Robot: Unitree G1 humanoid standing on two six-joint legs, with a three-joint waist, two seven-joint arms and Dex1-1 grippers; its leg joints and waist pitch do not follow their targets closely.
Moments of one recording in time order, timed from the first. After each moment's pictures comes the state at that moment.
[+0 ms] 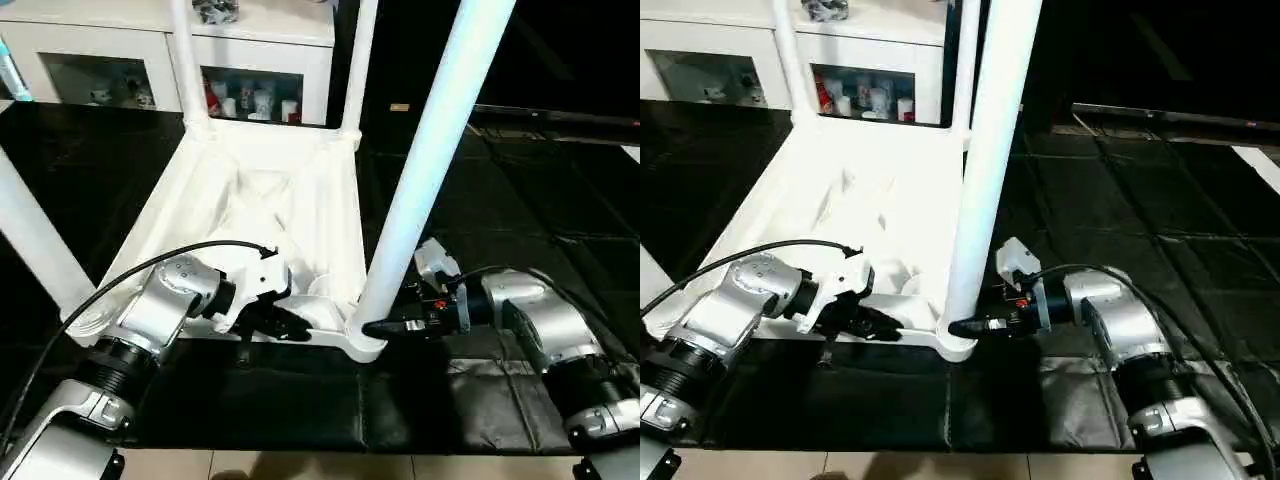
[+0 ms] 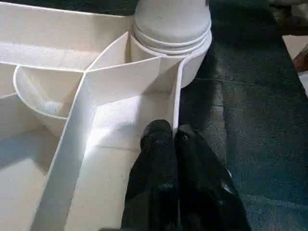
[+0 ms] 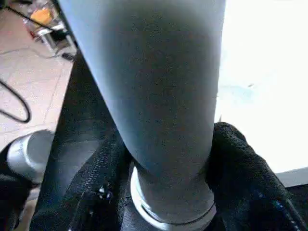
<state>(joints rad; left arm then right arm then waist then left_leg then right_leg) -0.56 0.45 -0.33 0.43 -0.01 0.22 -1.36 -0.49 -0.40 0.19 0.47 0.23 0.23 1.39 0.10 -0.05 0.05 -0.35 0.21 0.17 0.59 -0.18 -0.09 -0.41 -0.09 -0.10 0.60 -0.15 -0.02</state>
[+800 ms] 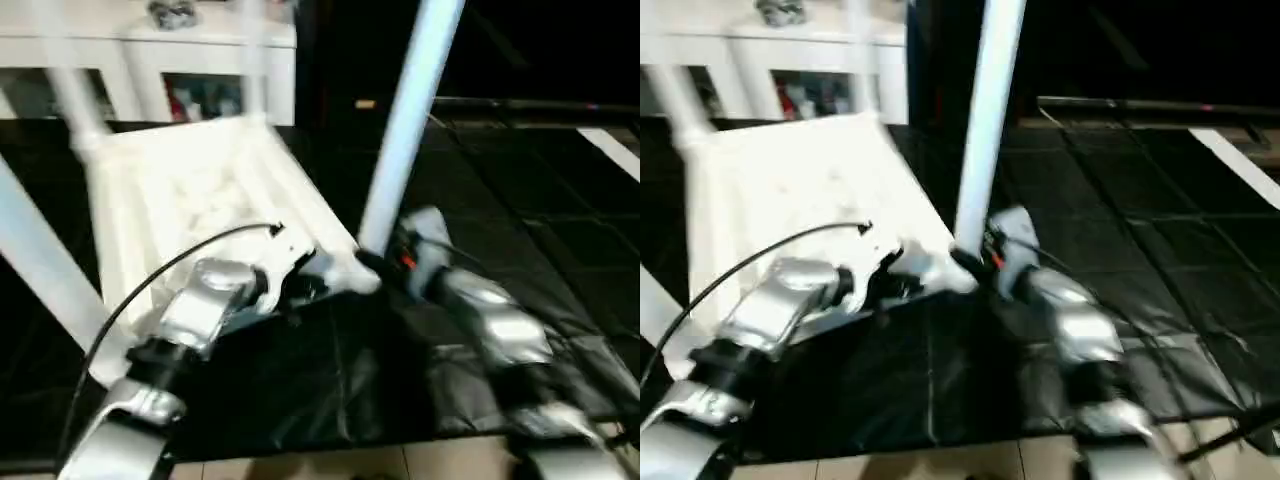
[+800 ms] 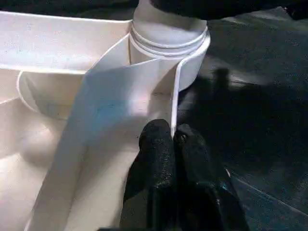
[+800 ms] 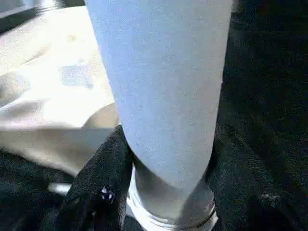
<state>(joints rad) -0.60 0.22 -0.21 0.45 0.06 0.48 -0.80 -0.57 -0.05 -0.01 0.59 0.13 0.25 0.51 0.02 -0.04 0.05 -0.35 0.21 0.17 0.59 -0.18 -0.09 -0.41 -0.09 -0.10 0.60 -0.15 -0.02</state>
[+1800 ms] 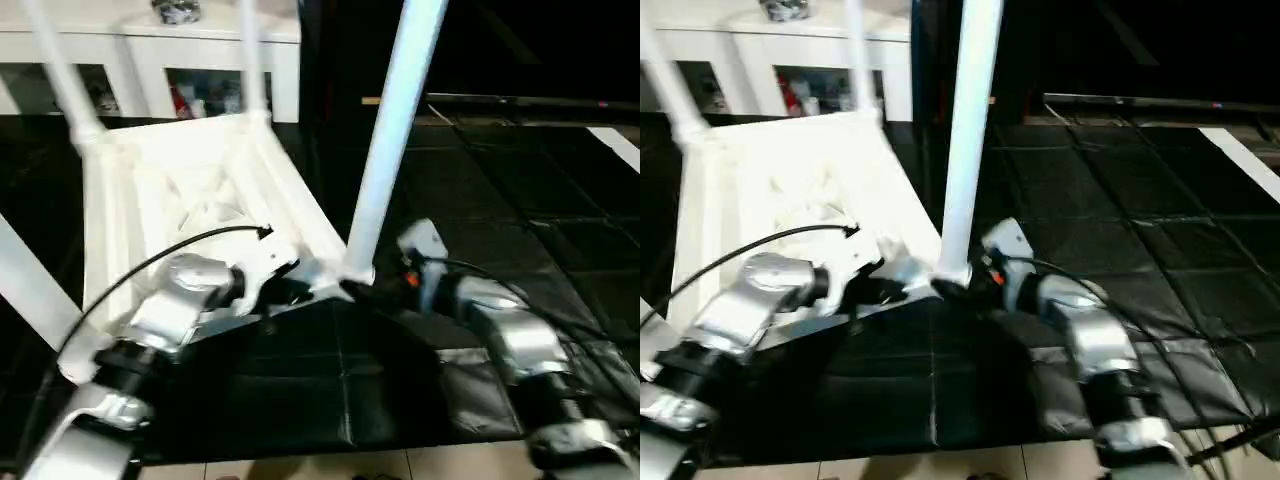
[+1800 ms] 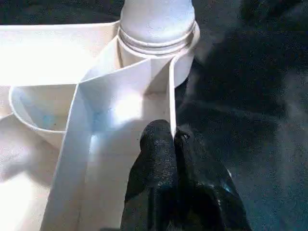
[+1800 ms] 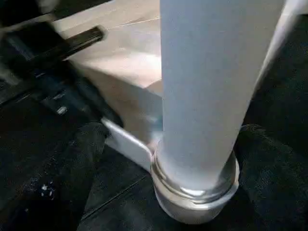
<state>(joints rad) -0.54 0.42 -0.28 0.39 0.02 0.31 -1.11 -0.44 -0.29 0.10 0.39 0.19 0.25 1.02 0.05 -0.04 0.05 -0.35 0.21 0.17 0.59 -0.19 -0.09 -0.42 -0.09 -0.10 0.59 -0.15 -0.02</state>
